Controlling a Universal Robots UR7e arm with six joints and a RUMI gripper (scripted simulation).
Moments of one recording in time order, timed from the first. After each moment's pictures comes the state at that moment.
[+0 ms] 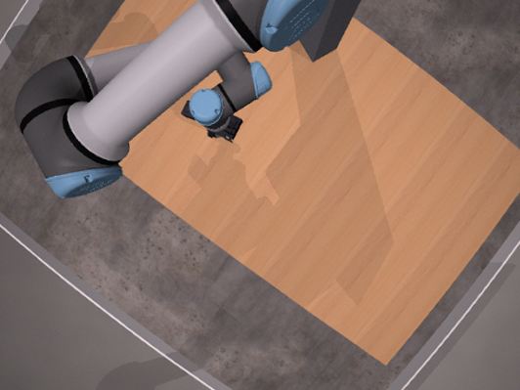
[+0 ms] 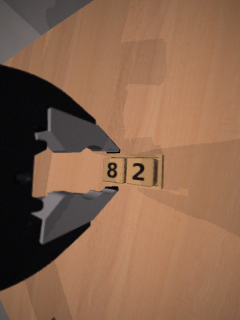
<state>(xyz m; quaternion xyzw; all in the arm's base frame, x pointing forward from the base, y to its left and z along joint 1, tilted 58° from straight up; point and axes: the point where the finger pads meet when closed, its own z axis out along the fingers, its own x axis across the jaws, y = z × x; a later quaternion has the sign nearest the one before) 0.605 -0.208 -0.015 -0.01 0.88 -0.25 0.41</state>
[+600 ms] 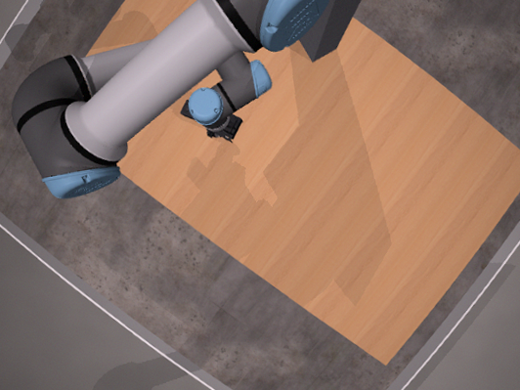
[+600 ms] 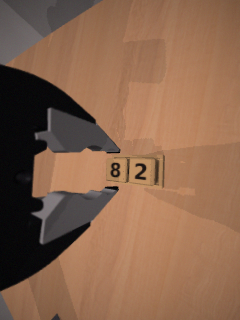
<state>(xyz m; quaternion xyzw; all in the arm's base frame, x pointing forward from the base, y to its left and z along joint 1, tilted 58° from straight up) 0.600 -0.205 -0.011 -0.01 0.88 -0.25 0.41</state>
